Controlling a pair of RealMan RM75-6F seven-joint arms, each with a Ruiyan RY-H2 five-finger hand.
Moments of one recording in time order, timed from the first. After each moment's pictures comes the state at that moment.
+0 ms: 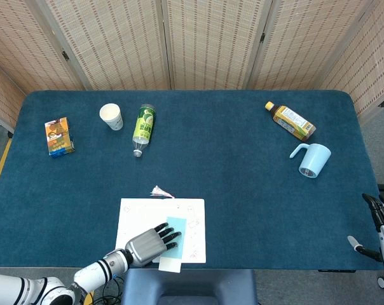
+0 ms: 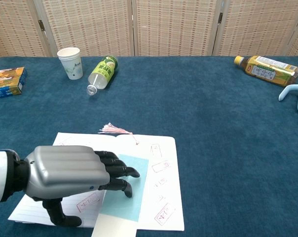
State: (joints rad) left arm -0.85 -1.40 0.10 -1.88 1.19 0.73 0.73; right arm -0.05 -1.09 0.02 -1.53 -1.56 1.59 0.17
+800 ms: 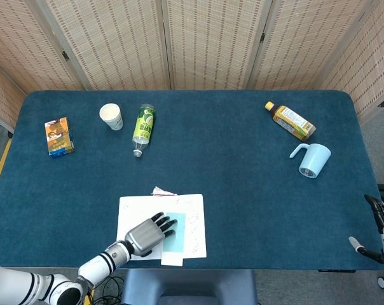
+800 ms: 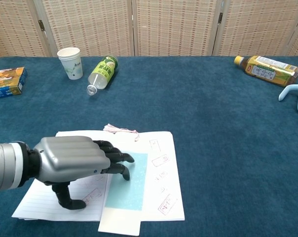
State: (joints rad) left arm -0.89 -1.46 0.11 -1.82 1.04 0.81 0.78; right arm -0.06 -1.09 0.02 -1.51 -1.56 1.61 0.18
